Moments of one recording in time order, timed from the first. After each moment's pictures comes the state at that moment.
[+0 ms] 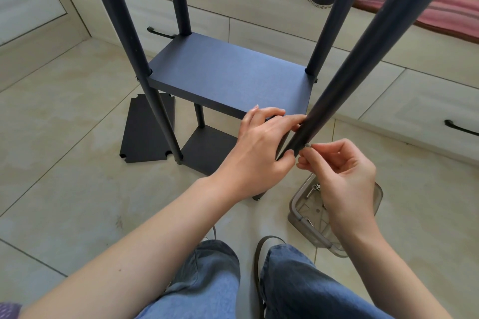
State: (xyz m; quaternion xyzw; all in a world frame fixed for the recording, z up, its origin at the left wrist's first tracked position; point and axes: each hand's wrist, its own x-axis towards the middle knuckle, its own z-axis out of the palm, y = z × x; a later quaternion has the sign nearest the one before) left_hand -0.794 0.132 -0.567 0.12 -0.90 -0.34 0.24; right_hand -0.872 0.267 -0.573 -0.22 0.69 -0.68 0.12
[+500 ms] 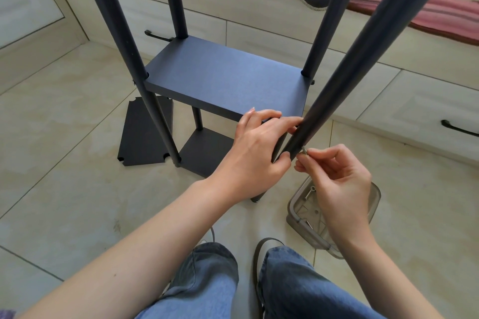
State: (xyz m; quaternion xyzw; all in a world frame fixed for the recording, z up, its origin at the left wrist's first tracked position) left_hand -0.794 0.131 -0.567 0.12 -0.90 -0.34 0.24; right_hand -0.871 0.271 -0.581 -0.24 0.70 -0.67 0.09
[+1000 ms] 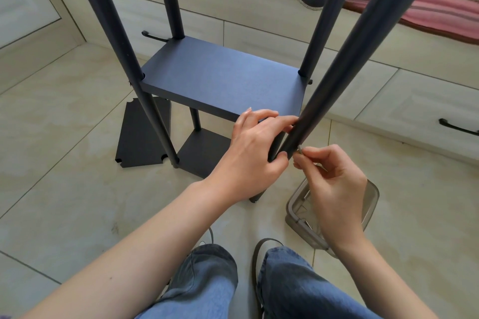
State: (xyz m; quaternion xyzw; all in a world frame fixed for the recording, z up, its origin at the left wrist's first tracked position) left_hand -0.794 0.132 -0.566 0.12 -0.90 -0.36 0.23; right_hand -0.870 0.269 -0.586 -0.28 0.73 -0.62 0.02
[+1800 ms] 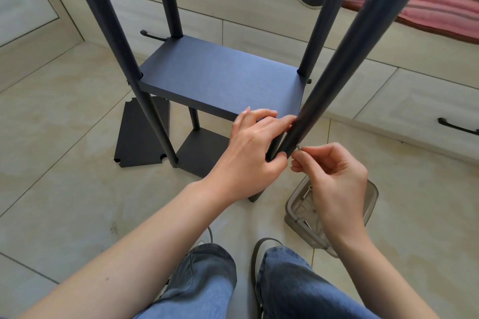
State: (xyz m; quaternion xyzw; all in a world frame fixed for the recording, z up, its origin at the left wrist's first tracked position) left_hand -0.793 0.133 -0.563 0.13 -0.90 -0.35 0.23; right_hand -0.869 0.266 -0.574 -0.21 0.71 -0.66 0.09
